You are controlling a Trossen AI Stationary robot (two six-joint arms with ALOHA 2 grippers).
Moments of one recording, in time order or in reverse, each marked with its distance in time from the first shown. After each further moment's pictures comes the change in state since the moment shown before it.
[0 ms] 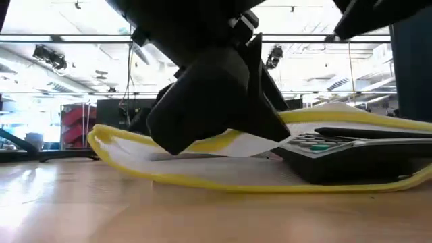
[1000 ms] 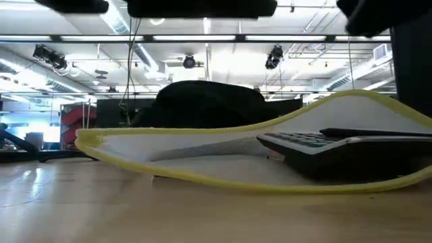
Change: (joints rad) left arm -0.066 -0.268 -0.323 0.450 0.307 0.119; right arm -0.001 -0.010 0.000 0.000 -0.034 0.101
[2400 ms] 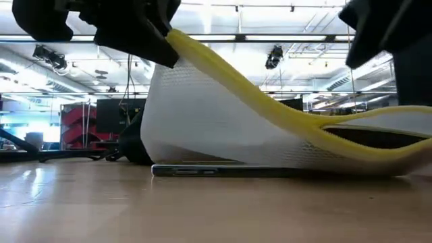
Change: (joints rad) left arm 0.048 -0.277 -0.091 -0.528 -0.105 -0.188; right arm -0.034 -0.002 0.093 -0.342 -0.011 0.106
